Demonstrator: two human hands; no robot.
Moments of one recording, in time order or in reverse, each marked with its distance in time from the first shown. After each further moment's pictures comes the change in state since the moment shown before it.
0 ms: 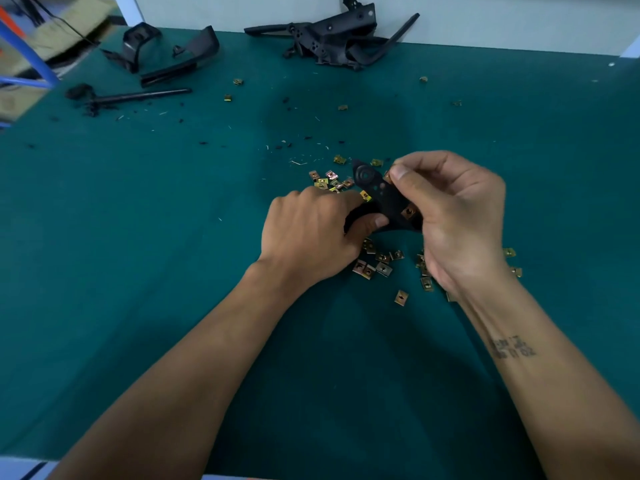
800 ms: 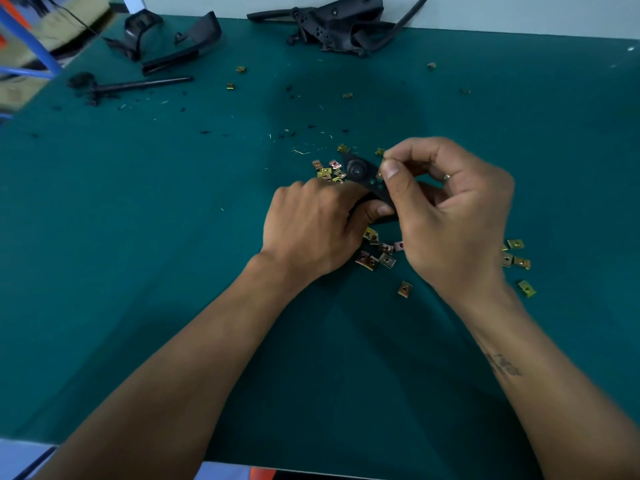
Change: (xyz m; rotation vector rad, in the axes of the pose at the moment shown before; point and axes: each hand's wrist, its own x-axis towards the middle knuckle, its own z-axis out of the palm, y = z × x) left_hand -0.005 0.004 -0.002 -0.145 0.147 0.070; right_hand -0.017 -0.002 0.006 -0.410 -0.051 -0.419
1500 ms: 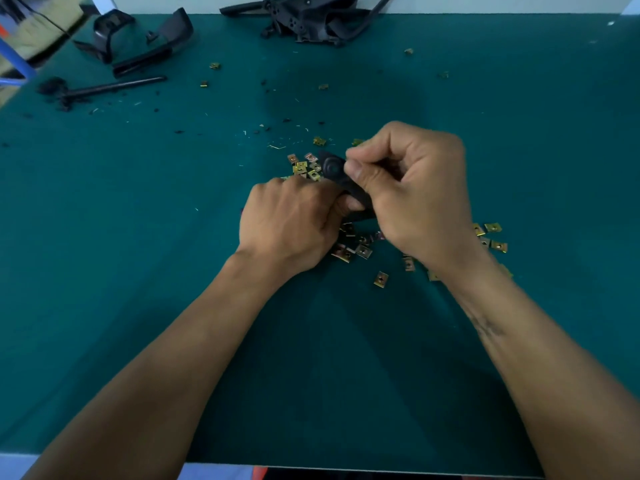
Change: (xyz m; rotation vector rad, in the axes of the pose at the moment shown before) left_hand 0.001 -0.001 0.006 0.190 -0.118 0.036; right_hand 0.013 0.009 -0.005 0.045 -0.157 0.094
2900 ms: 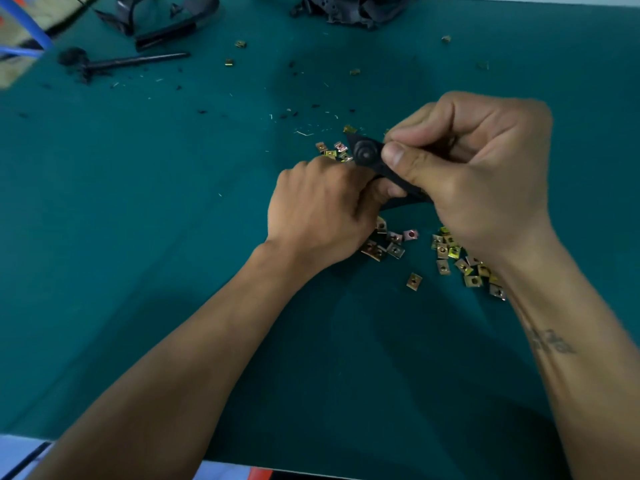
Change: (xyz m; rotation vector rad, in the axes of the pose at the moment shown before) left_hand 0.002 0.003 -0.003 -0.195 0.124 -0.074; right_hand 0.010 -0.019 -0.004 0.220 -0.086 0.025
